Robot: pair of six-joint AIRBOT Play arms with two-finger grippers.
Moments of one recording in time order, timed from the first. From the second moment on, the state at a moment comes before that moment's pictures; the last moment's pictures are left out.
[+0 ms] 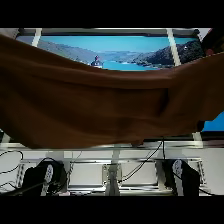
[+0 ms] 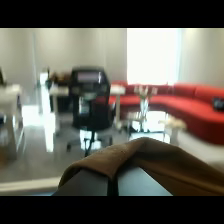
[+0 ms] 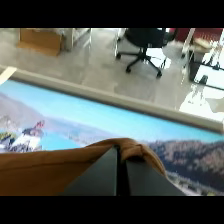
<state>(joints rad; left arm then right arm) 0.19 -0.37 1.21 0.93 -0.75 -1.15 -0.67 -0.61 1.66 -0.73 1.39 1.02</state>
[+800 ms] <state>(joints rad) 0.06 -1.19 1.14 1.01 -0.56 -1.05 -0.14 -1.36 1.39 -0.84 1.07 1.07</state>
